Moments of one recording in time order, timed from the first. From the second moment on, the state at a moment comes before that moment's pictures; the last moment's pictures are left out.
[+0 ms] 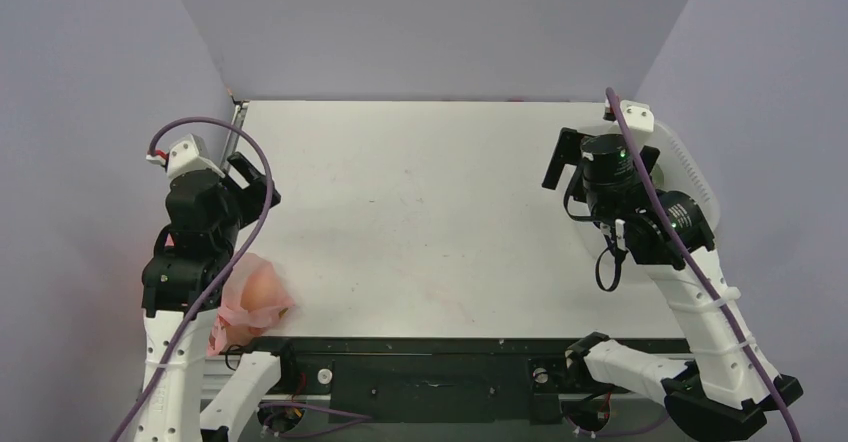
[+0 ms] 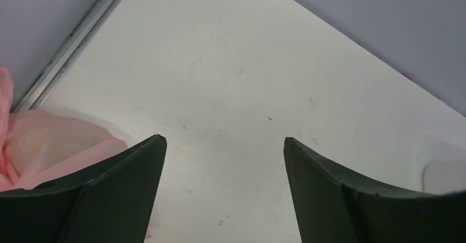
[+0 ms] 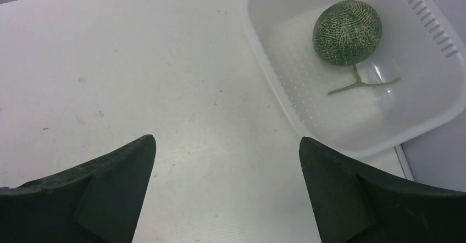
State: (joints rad) left arm -0.09 0.79 1.23 -0.81 -0.27 -0.53; right arm 0.52 1.06 1.54 -1.08 0.61 0.44
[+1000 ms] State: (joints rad) left arm 0.10 0.94 1.16 -1.36 -0.75 -0.72; right arm 0.53 1.14 1.43 -1.02 0.46 0.59
